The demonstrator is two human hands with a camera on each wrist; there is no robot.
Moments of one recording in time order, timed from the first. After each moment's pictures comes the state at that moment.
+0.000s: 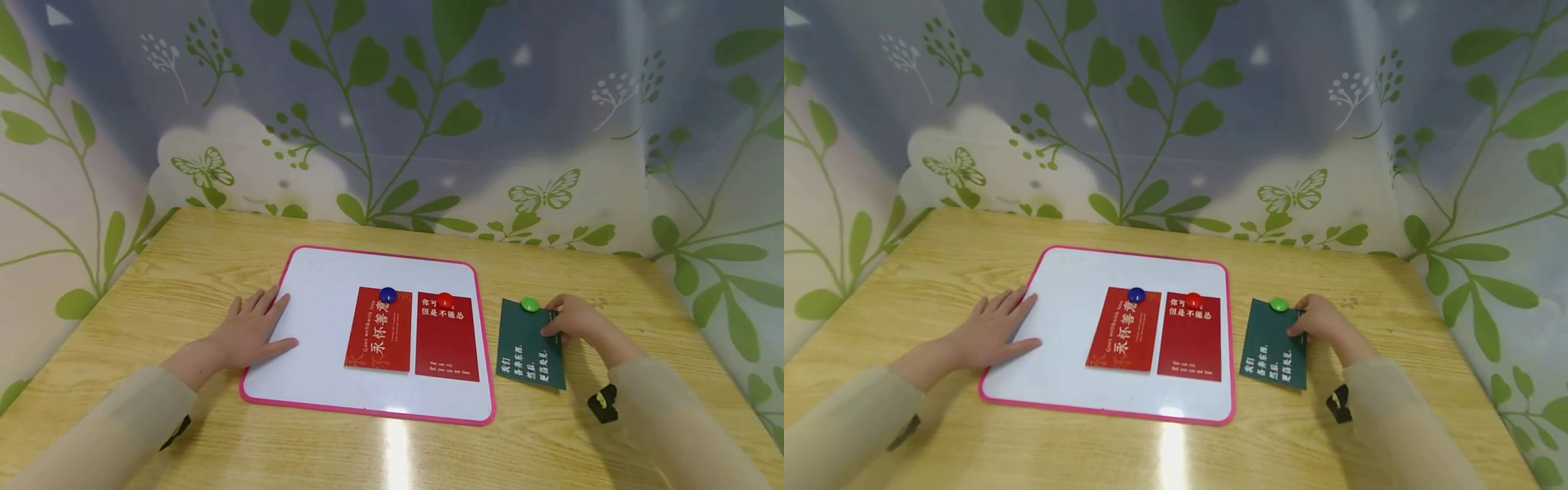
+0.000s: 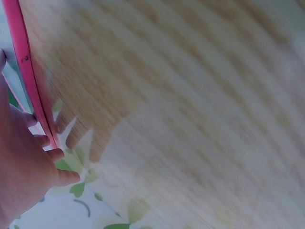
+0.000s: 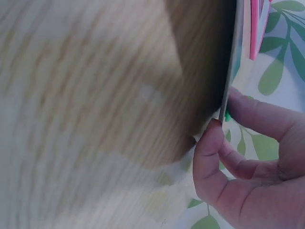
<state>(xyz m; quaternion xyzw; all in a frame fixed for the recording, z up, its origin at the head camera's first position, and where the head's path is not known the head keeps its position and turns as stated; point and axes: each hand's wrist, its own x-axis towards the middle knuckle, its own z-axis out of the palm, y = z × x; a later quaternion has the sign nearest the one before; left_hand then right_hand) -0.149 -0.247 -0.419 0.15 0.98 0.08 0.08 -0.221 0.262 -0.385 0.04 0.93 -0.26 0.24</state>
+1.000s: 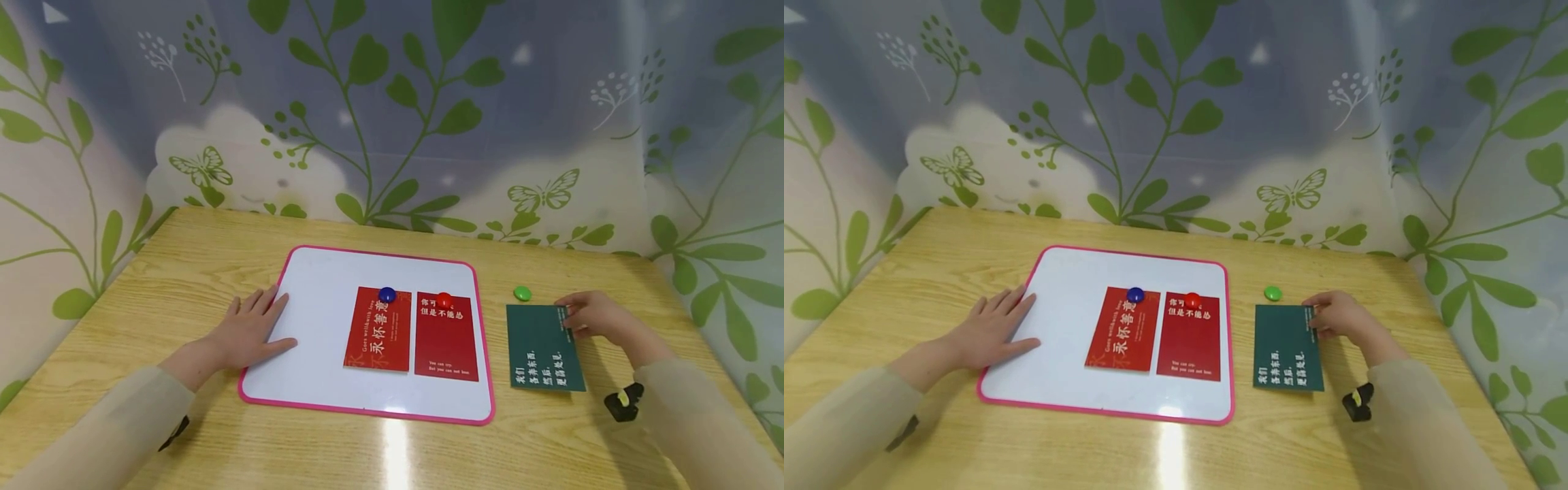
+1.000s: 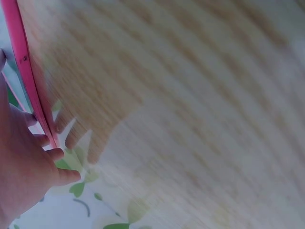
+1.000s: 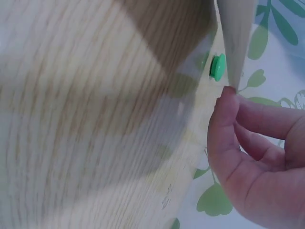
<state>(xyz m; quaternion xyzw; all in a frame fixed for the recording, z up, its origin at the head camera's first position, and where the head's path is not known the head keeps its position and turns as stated) -0.150 -0.248 -0.420 0.15 0.98 0.09 0.08 -0.223 0.296 -0.377 0.02 0.90 -0.35 0.25</state>
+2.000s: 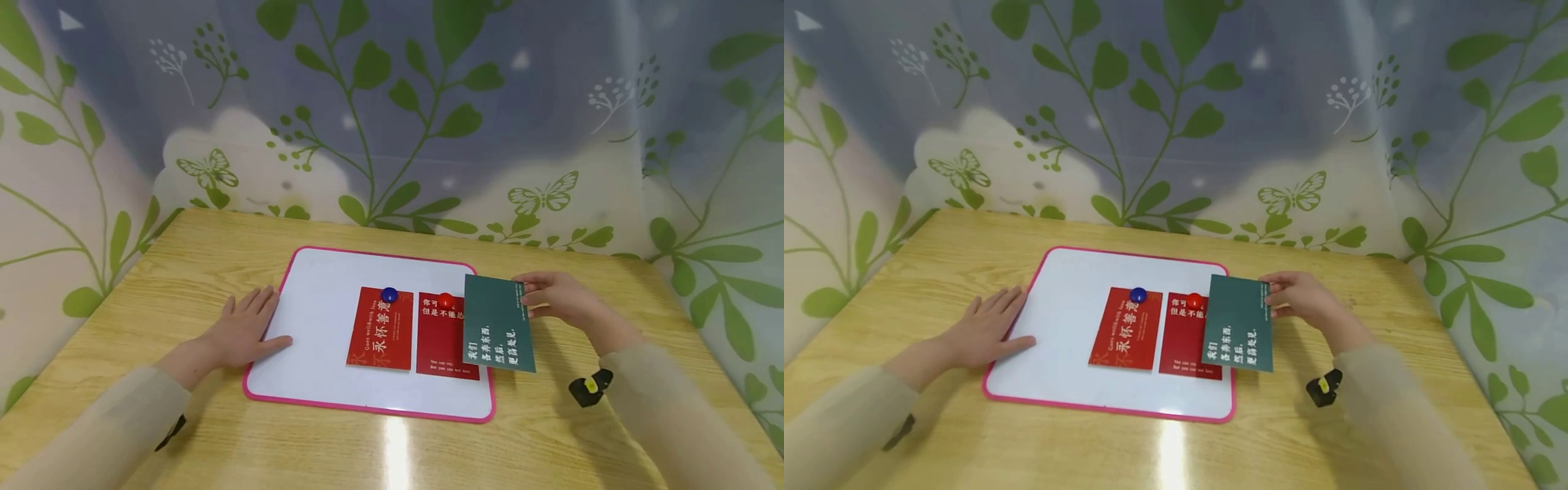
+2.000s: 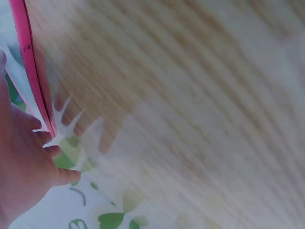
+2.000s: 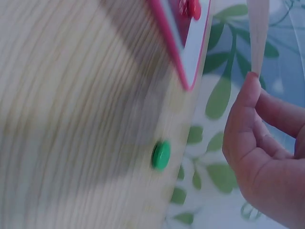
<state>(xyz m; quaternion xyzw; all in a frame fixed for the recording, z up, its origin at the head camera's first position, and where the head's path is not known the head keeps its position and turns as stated) -0.142 -0.256 -0.413 0.14 0.98 0.10 0.08 -0.226 0.234 -0.354 -0.03 0.85 -0.47 0.25</state>
